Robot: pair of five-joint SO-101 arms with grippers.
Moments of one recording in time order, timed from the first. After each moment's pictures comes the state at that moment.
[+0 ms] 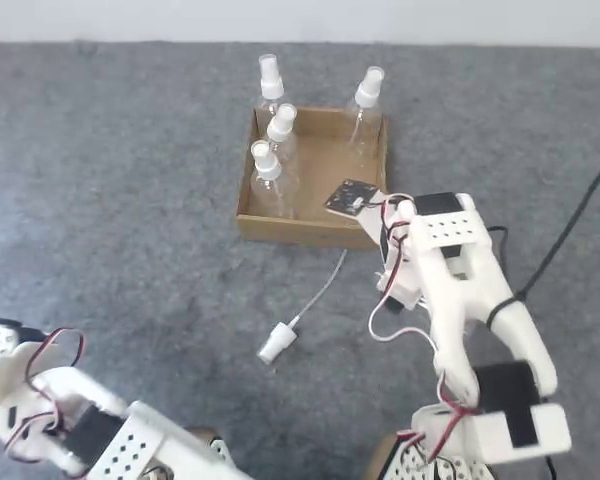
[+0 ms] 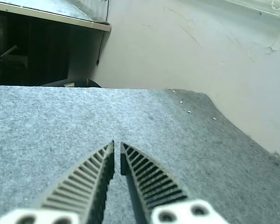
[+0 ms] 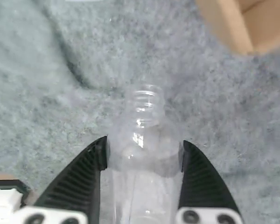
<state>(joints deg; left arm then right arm) -64.4 -103.5 97.2 29.8 20.9 -14.0 -6.4 28.8 76.6 42.8</state>
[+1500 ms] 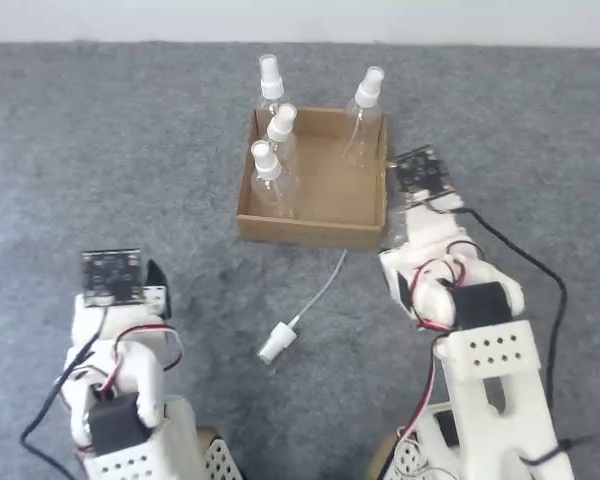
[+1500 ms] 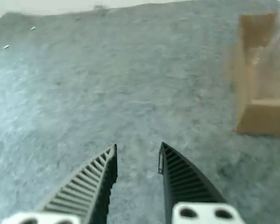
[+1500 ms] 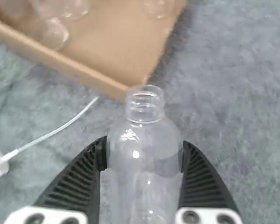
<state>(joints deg) -21.8 -103.5 83.6 66.5 -8.7 -12.4 -49.5 48.9 61.5 8.4</state>
